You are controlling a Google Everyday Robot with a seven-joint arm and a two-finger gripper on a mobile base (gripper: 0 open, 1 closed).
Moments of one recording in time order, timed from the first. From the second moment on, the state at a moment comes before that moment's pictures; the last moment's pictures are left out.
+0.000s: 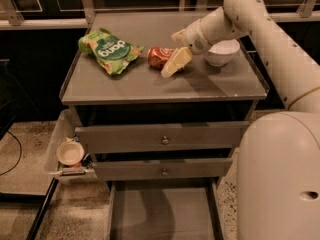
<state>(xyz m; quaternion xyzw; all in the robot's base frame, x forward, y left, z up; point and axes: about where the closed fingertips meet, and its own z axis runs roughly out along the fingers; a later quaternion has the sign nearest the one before) 0.750 -0.056 0.864 -0.57 0.70 0.23 0.38</state>
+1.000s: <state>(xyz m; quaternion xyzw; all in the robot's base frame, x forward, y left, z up) 0.750 -0.056 0.864 -0.57 0.70 0.23 0.38</state>
